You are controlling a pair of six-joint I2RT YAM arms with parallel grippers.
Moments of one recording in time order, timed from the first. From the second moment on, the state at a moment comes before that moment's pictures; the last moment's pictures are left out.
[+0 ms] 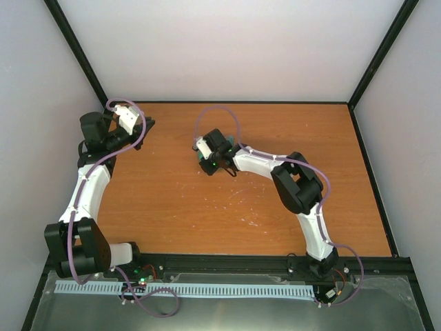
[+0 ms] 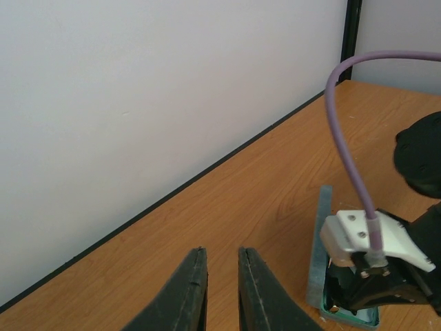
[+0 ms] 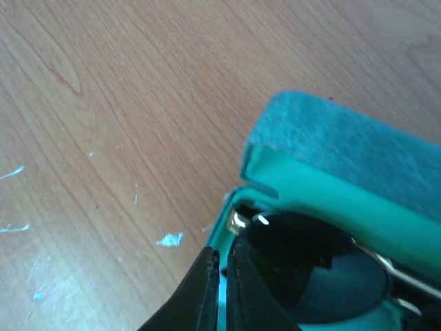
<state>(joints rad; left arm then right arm) 0.17 1.27 0.99 -0.01 0.84 0.41 0.76 2.18 1.59 -0.31 -0.12 -0.12</state>
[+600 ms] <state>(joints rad) 0.17 1.27 0.99 -0.01 0.84 0.41 0.69 2.08 1.50 -0.21 -0.06 -0.03</state>
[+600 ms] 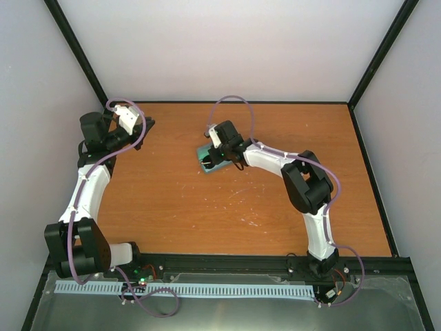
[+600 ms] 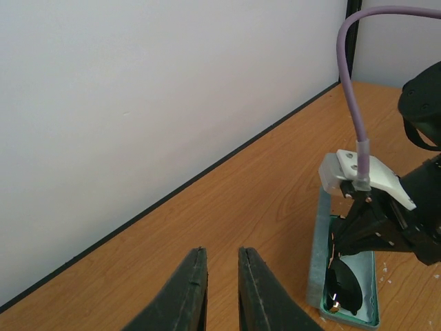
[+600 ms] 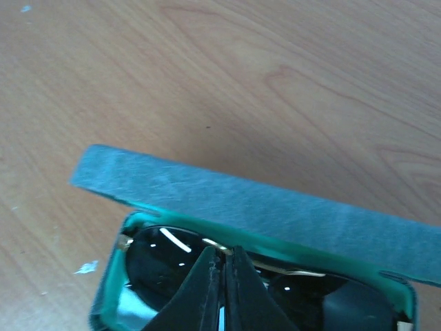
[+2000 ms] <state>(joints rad) 0.18 1.27 0.99 -0.01 0.84 0.41 0.65 2.15 1.50 -0.20 -0.08 0.03</state>
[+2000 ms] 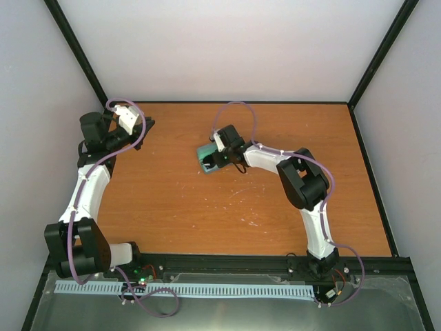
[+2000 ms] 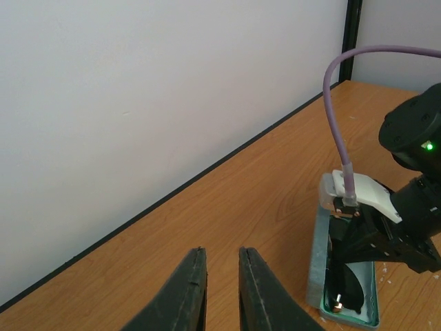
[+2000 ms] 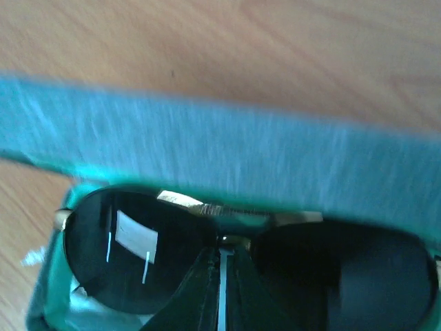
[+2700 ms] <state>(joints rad) 0.18 1.27 0.99 0.01 0.85 0.40 0.65 2.04 1.44 -0.17 -0.03 0.05</state>
